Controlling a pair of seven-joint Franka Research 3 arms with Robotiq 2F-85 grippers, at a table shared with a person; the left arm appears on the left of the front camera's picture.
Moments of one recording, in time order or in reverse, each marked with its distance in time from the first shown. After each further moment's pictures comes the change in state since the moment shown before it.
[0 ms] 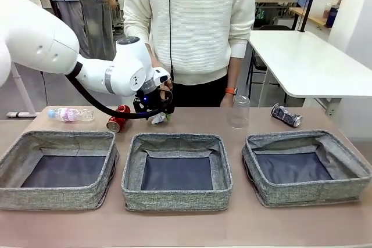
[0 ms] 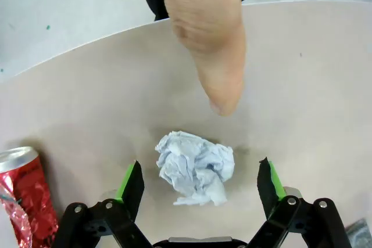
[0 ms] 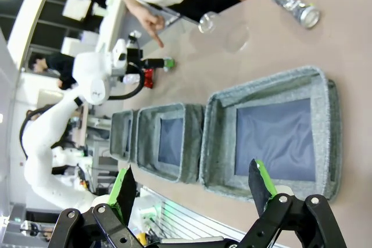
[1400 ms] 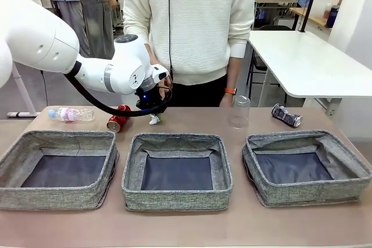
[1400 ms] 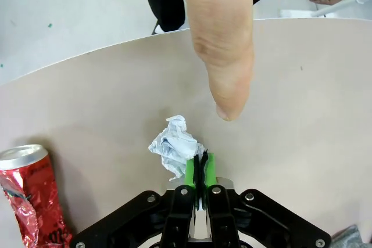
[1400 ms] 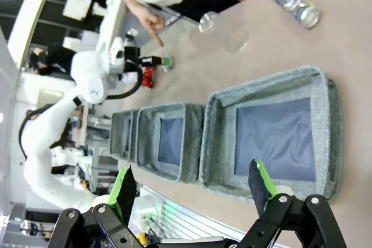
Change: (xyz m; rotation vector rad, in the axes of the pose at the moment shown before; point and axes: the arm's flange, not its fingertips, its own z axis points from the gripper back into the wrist) left arm 0.005 0.004 0.008 -0.002 -0.019 0.044; right arm 0.000 0.000 0.000 0.001 0.001 0.002
